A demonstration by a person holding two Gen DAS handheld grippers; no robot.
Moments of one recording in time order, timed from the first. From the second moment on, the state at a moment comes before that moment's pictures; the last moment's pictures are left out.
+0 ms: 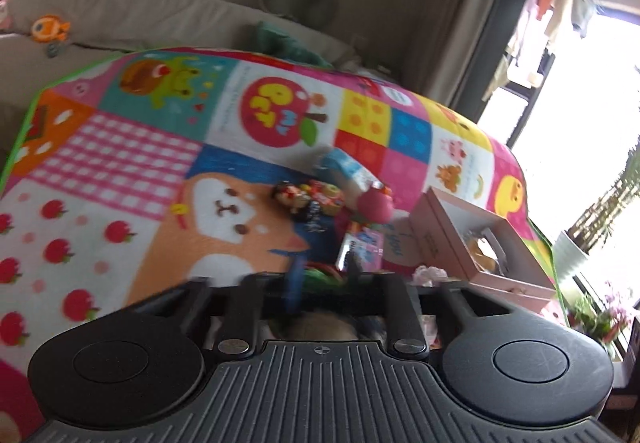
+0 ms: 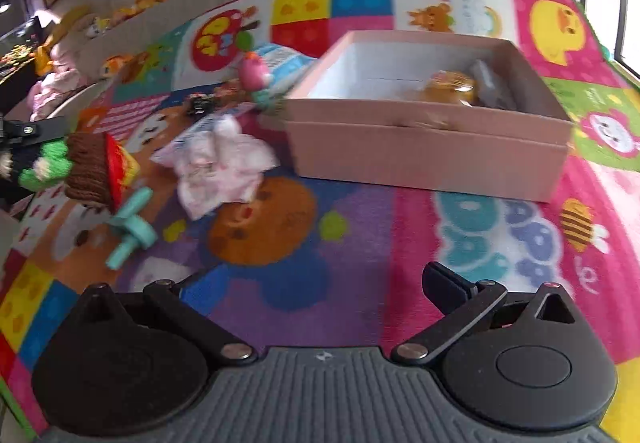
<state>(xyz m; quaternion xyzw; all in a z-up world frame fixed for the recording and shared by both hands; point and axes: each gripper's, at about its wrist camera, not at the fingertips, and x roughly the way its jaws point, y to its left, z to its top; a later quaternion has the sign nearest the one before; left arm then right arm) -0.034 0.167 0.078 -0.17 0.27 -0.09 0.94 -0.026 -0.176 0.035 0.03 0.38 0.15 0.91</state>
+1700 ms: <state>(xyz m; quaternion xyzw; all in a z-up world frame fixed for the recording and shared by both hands) -0.105 0.005 0.035 0.09 0.36 -0.19 0.91 -0.045 -0.259 0.019 0.12 0.34 0.04 0.93</state>
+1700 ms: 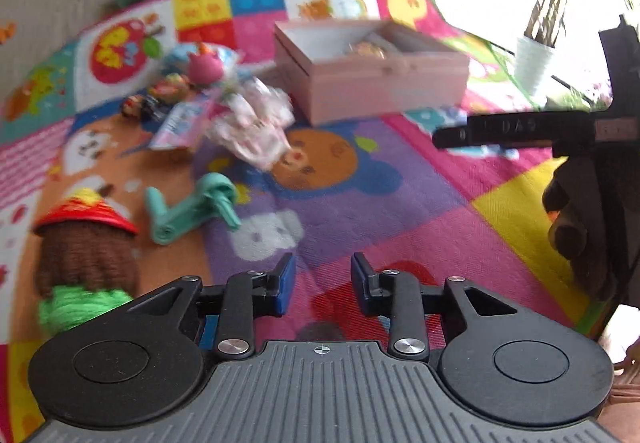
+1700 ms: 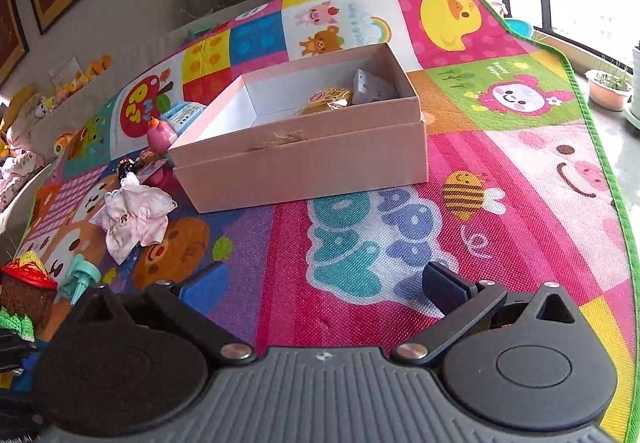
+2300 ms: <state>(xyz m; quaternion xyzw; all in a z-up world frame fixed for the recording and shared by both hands) -0.070 0.098 0.027 0.04 0.33 0.01 0.94 -0.044 -0.250 0.018 0.10 0.34 0.05 0.93</state>
